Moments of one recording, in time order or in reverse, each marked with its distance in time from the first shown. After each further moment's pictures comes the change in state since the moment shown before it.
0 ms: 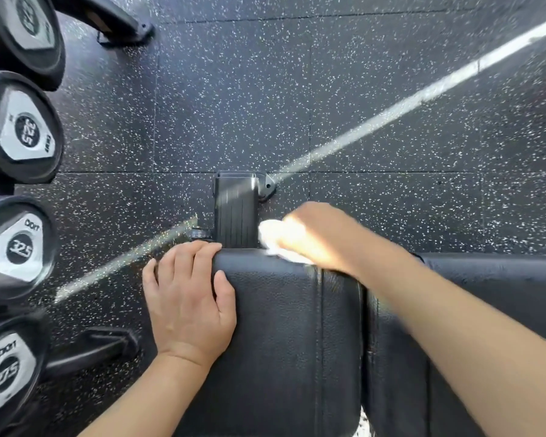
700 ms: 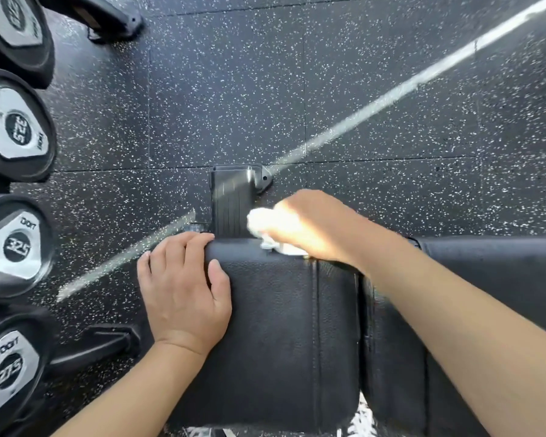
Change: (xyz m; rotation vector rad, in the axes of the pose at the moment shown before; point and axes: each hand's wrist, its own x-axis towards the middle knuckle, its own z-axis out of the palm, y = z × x) left_hand 0.000 0.003 -0.001 -0.016 0.003 -0.025; right_hand -0.011 -0.008 0.000 0.020 0.009 -0.097
